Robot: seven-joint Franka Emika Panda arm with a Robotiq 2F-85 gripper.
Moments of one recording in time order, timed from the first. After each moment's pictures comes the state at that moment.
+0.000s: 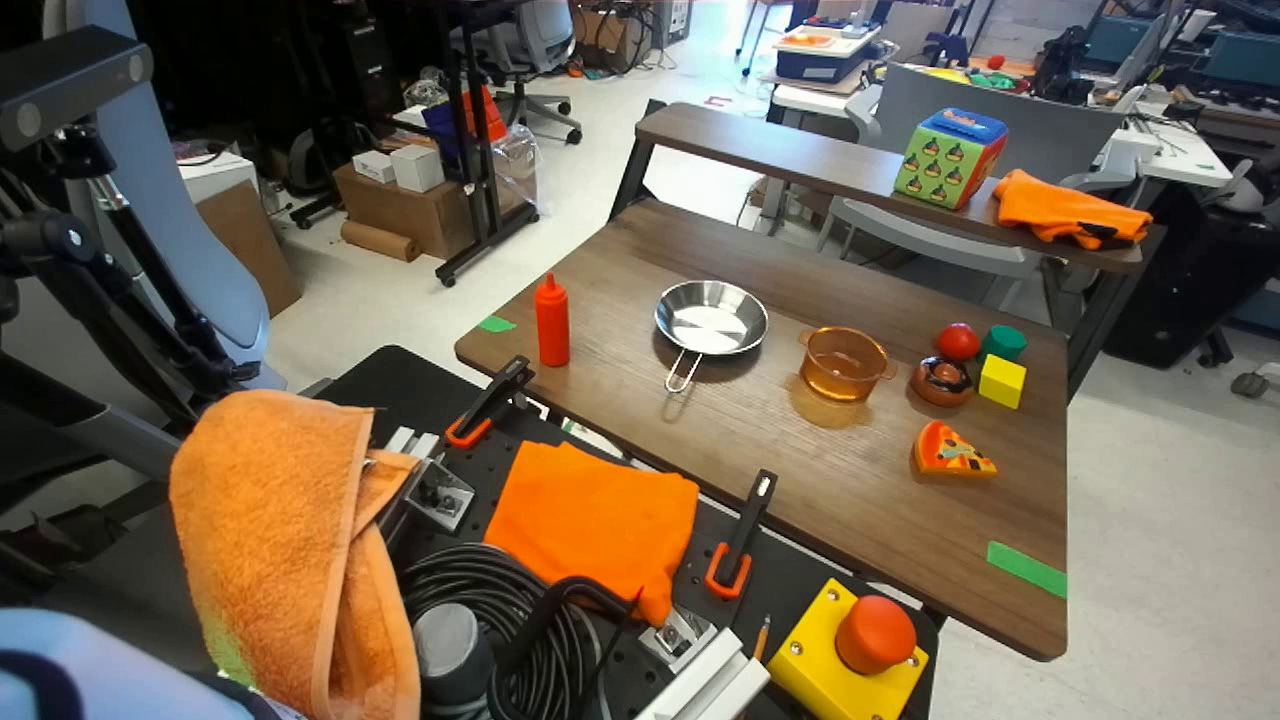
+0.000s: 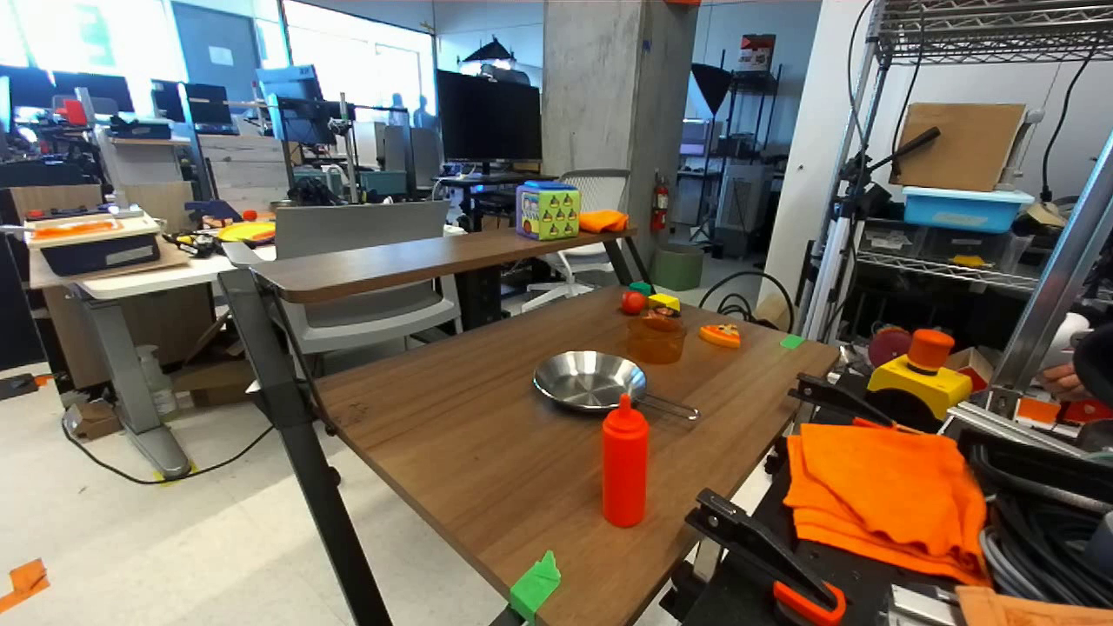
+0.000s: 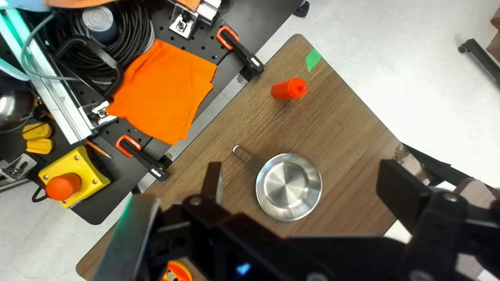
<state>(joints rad) -0.09 -0.45 -0.04 -2.31 0.26 1.76 0.57</state>
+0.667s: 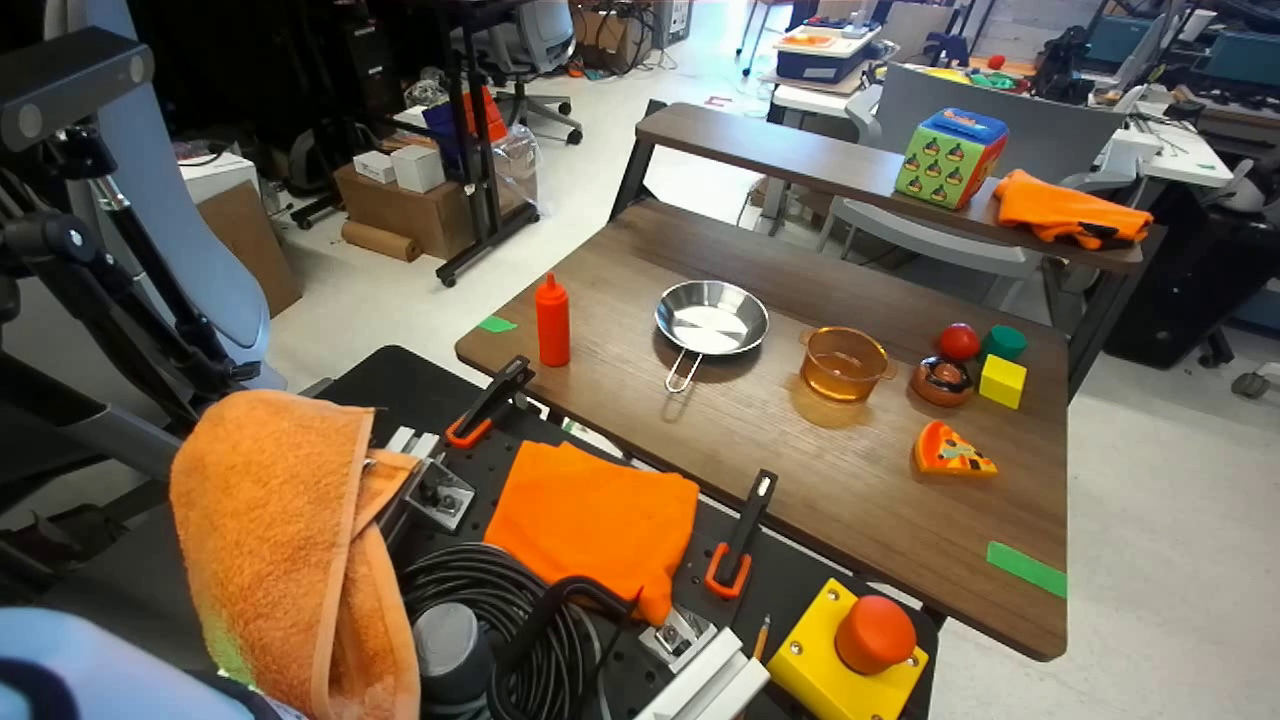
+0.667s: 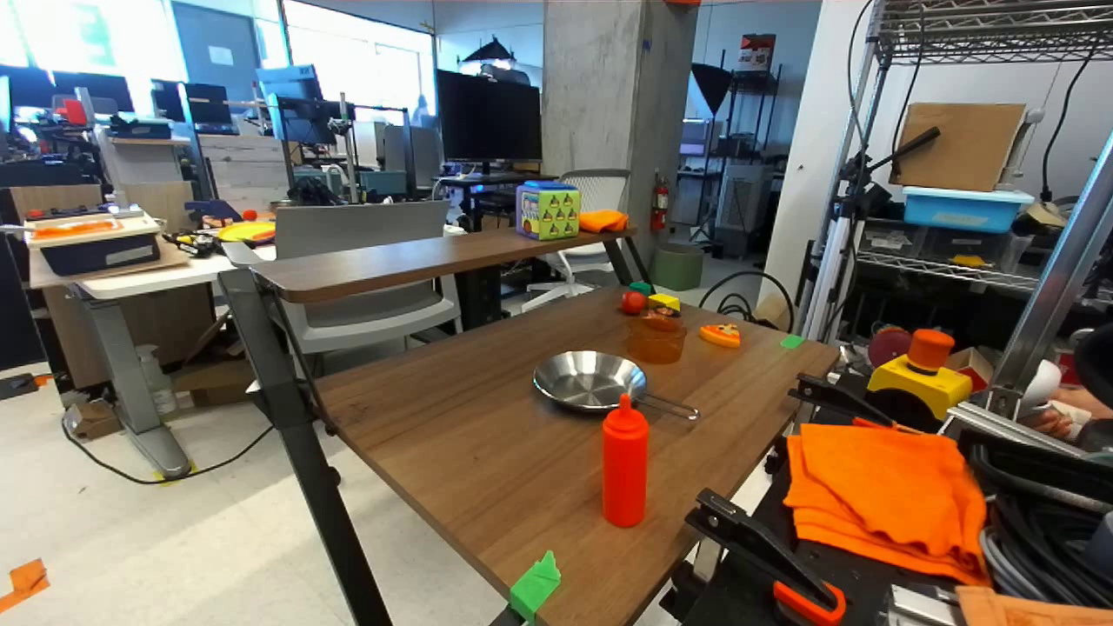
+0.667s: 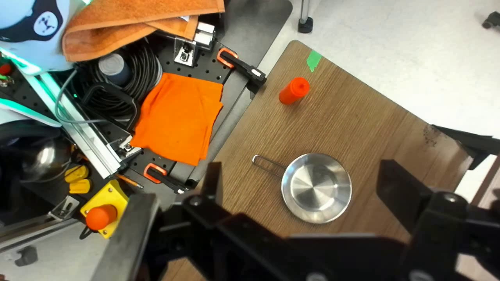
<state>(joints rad) -0.13 -0.22 -0.04 -2.06 0.28 1.58 0.76</state>
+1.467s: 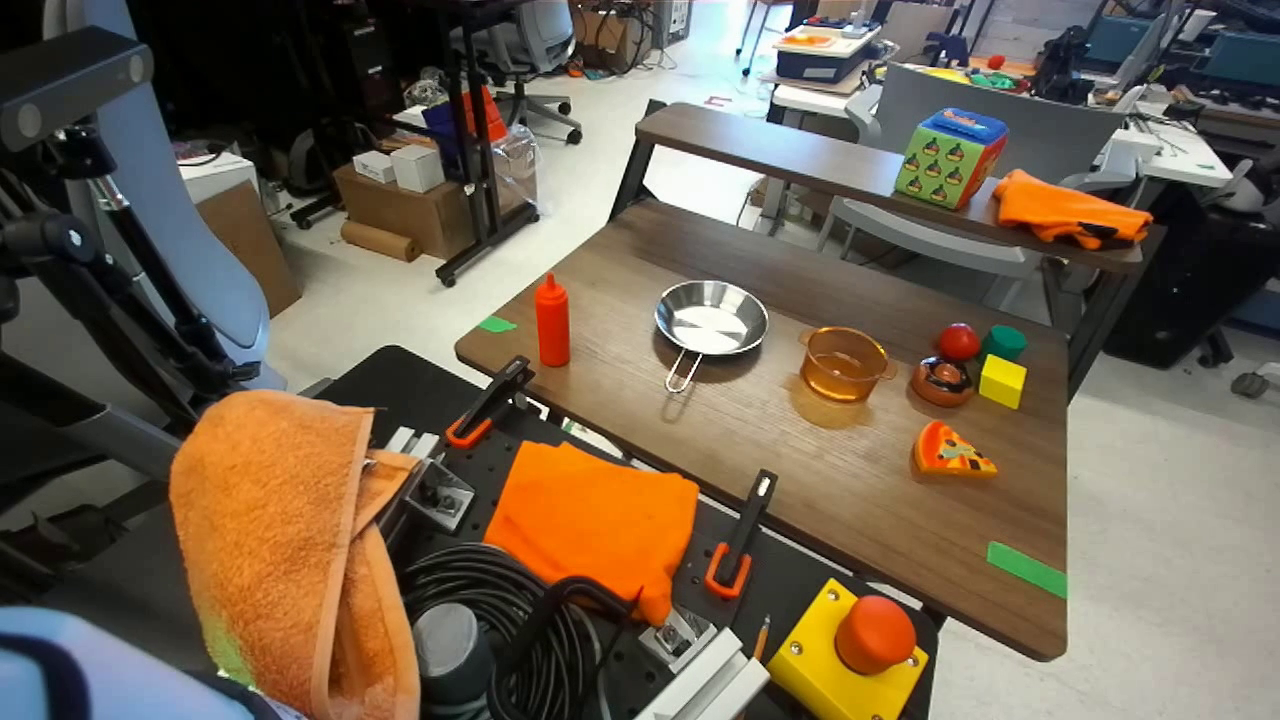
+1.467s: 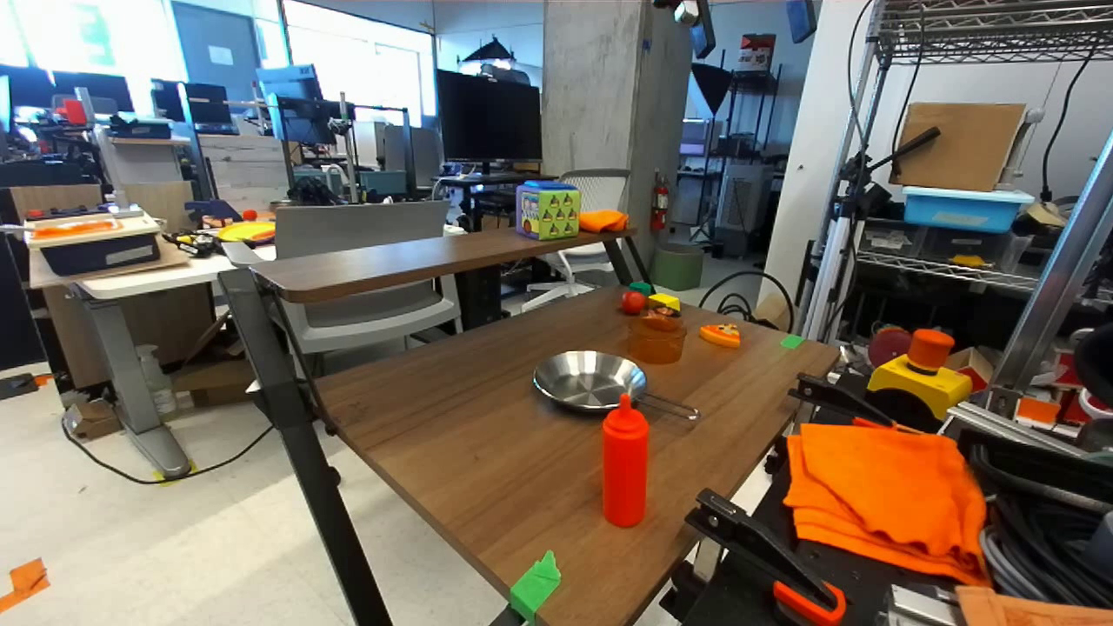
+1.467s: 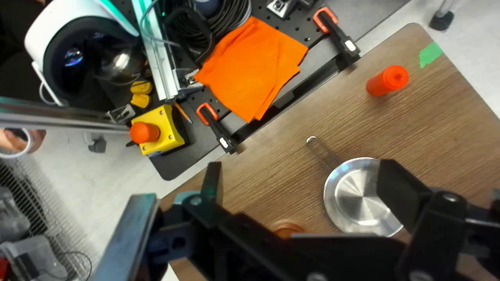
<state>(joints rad) -0.02 -0.02 0.01 -1.95 -0.02 1.53 0.59</state>
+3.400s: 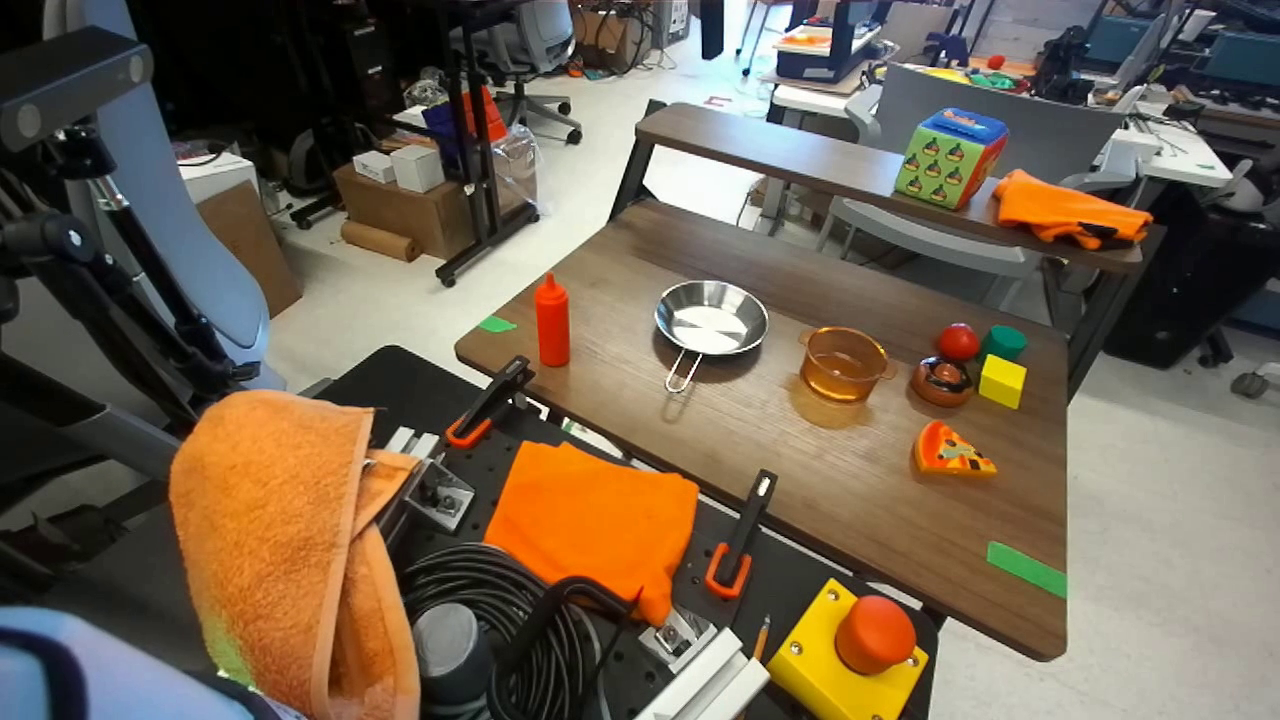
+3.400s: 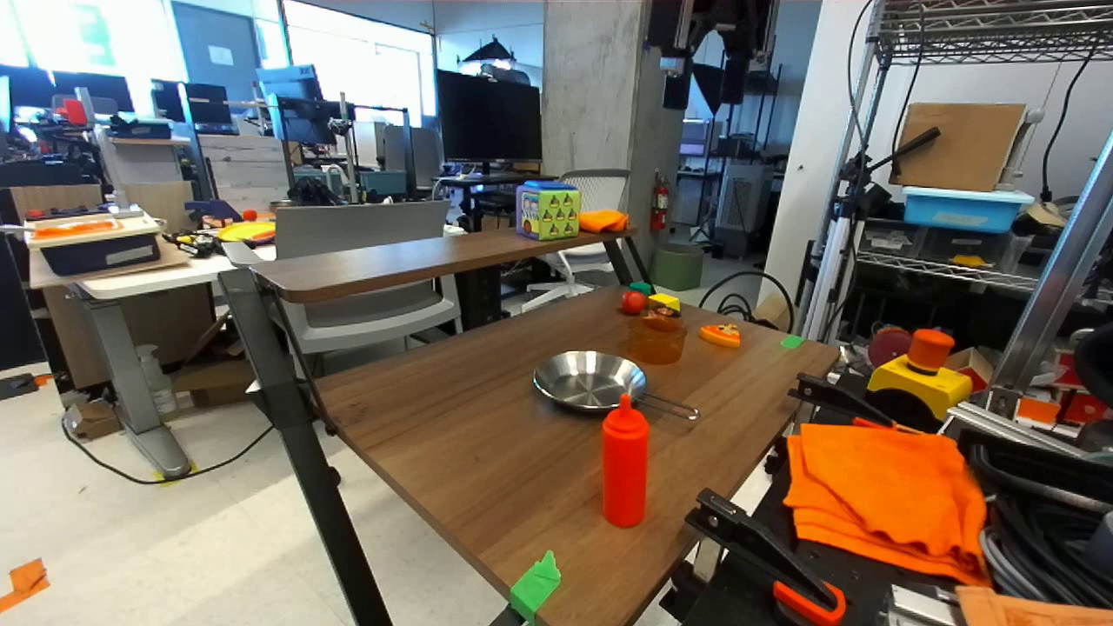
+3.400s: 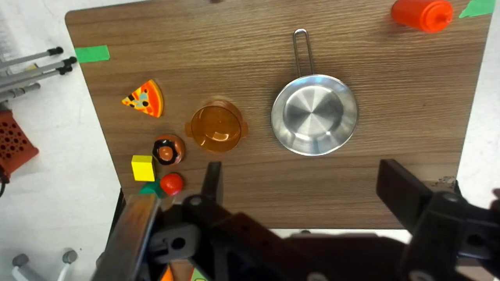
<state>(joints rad) -0.01 -0.25 0.04 -2.38 -0.18 2.21 0.20</state>
